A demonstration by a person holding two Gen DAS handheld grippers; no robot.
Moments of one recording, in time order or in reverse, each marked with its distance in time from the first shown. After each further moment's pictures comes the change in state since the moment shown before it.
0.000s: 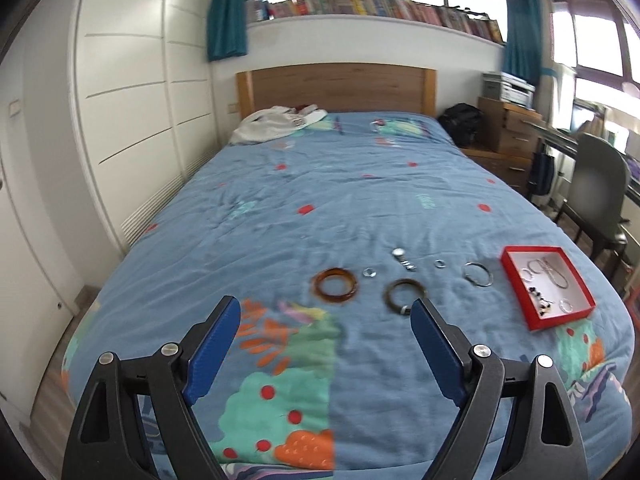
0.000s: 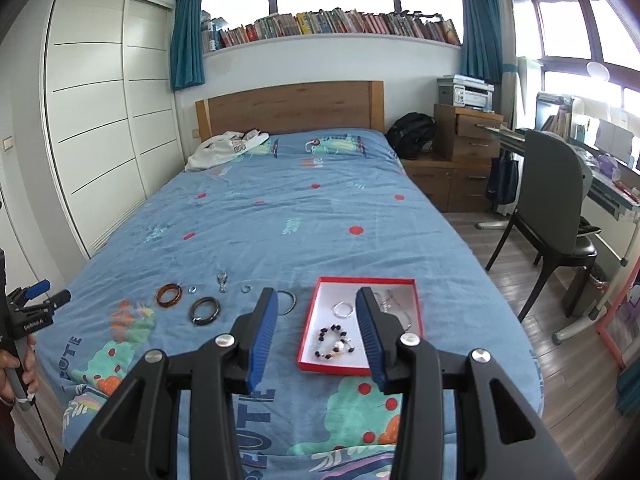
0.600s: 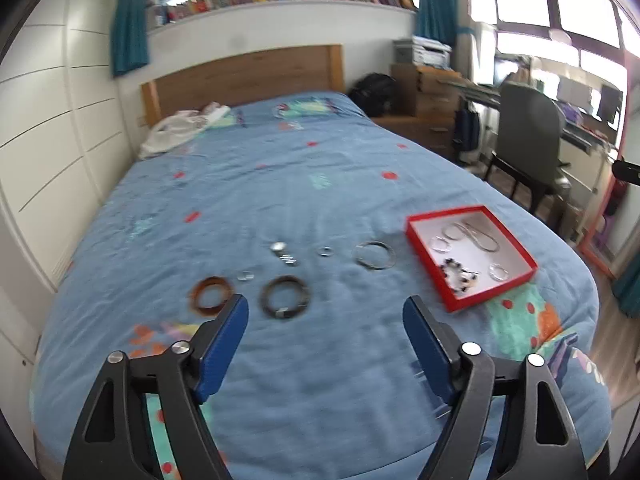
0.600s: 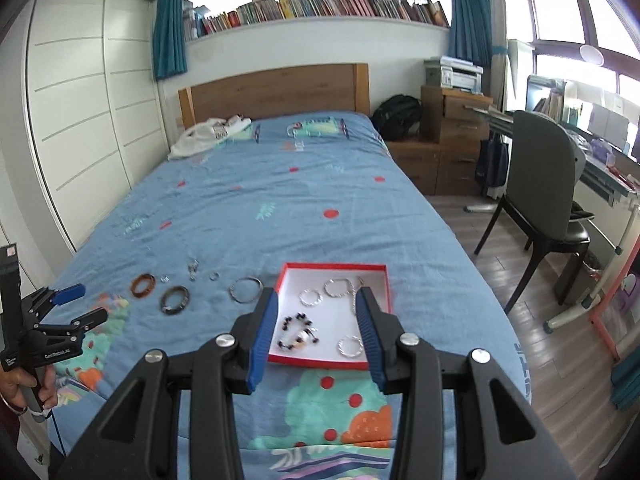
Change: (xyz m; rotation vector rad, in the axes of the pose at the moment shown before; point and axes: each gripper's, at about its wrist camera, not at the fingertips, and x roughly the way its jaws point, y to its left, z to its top) left arm 0.027 -0.135 0.005 0.194 0.041 -0.224; right arm 0.017 -0.054 0.002 0.025 0.045 -0.030
